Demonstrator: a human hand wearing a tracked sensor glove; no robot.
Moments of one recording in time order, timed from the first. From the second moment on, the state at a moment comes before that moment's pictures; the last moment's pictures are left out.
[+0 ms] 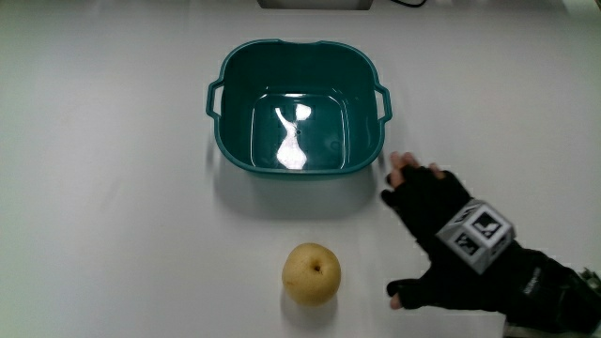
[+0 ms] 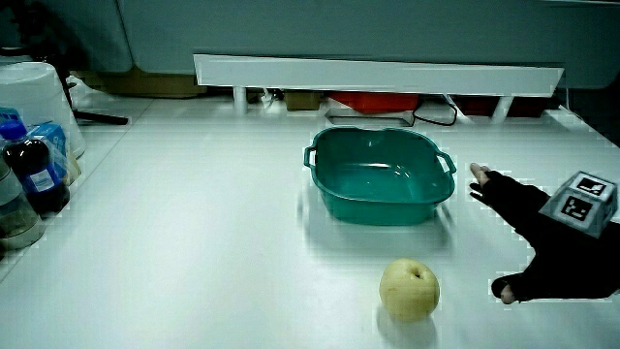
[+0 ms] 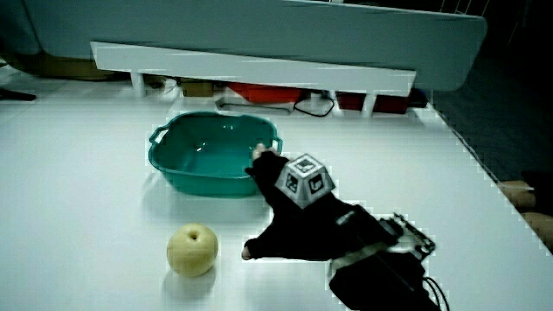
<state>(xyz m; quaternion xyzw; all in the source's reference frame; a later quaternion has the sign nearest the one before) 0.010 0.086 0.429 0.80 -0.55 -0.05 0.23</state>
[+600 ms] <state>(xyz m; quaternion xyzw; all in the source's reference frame) 0.010 0.088 0.434 0.80 -0.55 -0.05 0.21</state>
